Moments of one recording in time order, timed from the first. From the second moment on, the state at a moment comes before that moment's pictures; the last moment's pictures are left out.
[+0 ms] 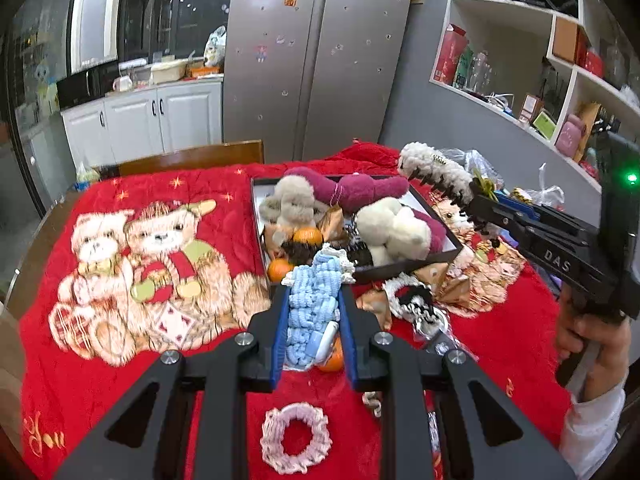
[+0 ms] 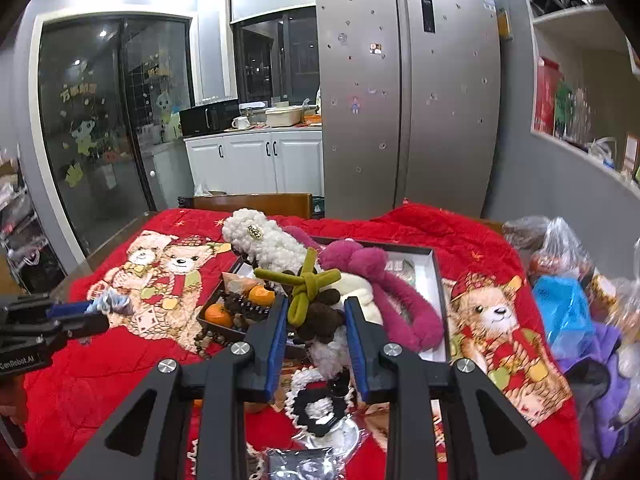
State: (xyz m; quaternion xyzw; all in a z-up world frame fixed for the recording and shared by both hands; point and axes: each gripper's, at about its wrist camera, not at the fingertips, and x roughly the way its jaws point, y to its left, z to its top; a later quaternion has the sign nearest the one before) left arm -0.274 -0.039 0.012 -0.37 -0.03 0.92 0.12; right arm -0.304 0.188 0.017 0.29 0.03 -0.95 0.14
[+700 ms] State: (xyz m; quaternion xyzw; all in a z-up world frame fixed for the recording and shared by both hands) left arm -0.379 0.017 0.011 -0.36 -0.01 0.93 0.12; right arm -0.355 0.187 0.014 0.29 0.06 -0.95 0.12
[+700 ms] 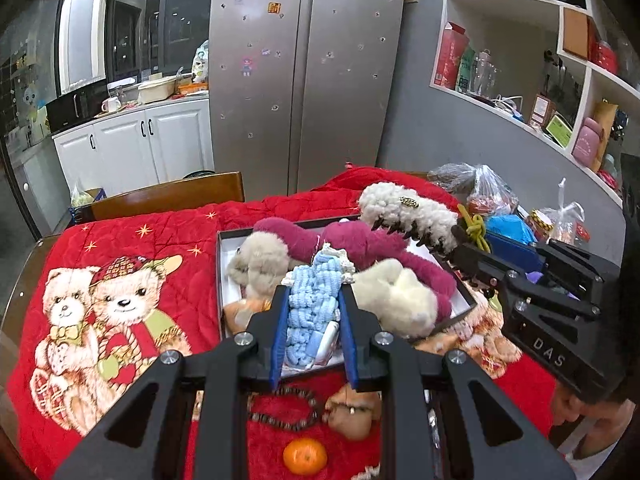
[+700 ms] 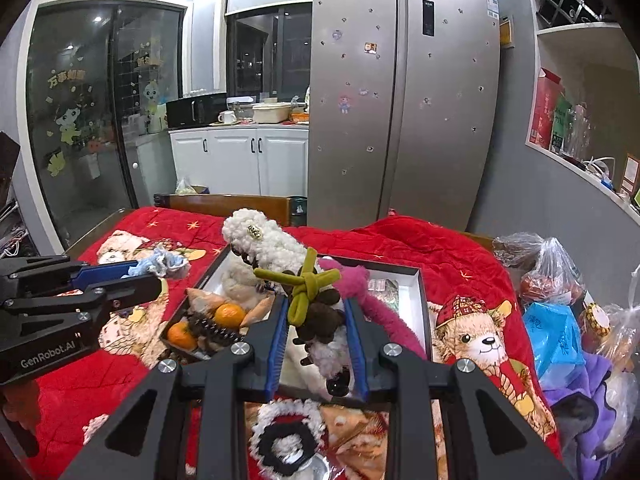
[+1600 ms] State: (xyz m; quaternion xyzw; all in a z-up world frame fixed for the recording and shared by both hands) left arm -0.488 0.016 -0.086 -0.43 0.00 0.89 0.11; right arm -0.452 0.178 -0.050 0.35 0.06 -0.93 0.10
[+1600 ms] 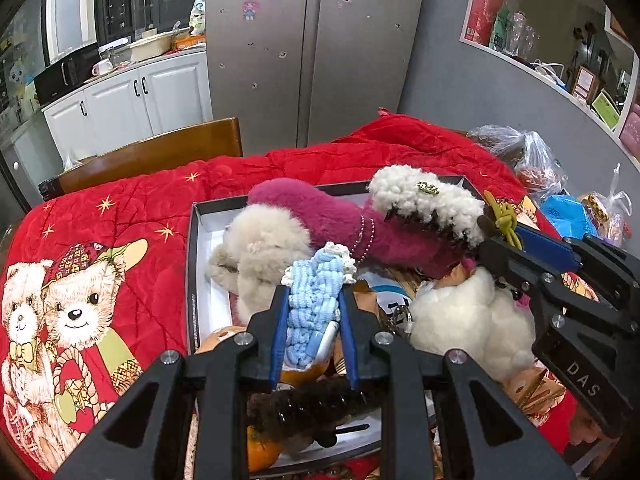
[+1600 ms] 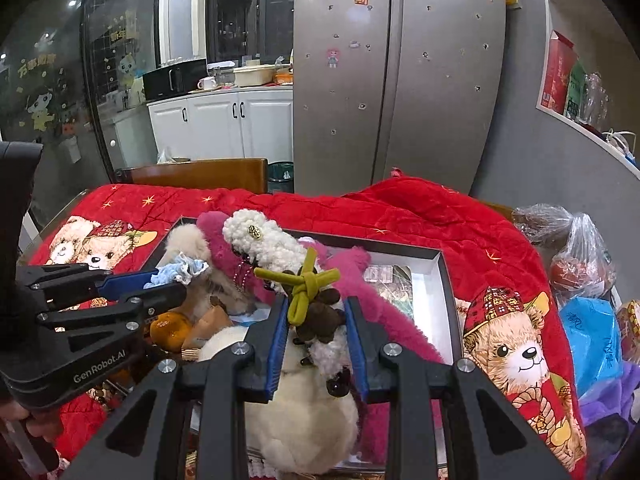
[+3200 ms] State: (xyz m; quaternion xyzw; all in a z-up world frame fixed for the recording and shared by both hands) left arm -0.257 -0.002 0.097 -0.24 0.01 0.97 0.02; right arm -0.258 0.179 0.103 0.18 0.02 -0.98 0.09
